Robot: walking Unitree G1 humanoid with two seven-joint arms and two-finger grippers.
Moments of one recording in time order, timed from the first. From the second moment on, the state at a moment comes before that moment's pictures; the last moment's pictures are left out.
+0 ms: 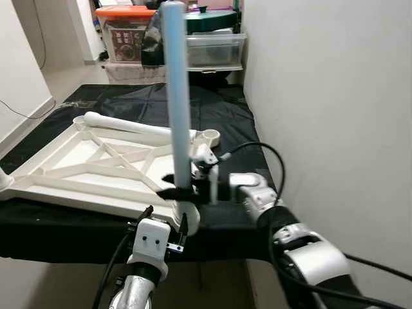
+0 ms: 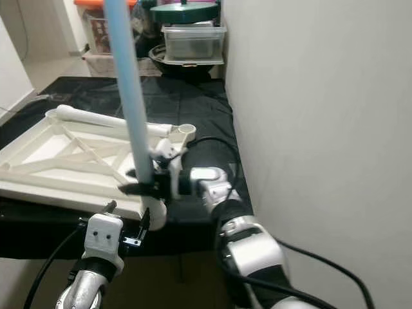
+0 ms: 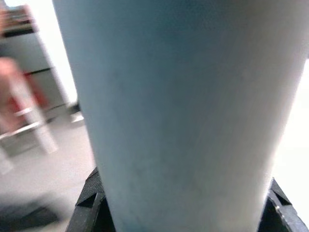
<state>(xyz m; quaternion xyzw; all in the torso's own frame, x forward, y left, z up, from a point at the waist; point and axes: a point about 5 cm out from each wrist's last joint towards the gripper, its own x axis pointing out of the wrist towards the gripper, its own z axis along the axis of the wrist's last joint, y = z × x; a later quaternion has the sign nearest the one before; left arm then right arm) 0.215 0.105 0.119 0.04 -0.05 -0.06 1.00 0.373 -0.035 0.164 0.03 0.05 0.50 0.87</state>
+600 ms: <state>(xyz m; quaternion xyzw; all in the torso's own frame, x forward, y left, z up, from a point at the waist) 0.215 0.106 0.119 0.05 -0.05 -0.06 1.00 0.388 -0.111 0.153 0.06 0.01 -0.09 0.99</state>
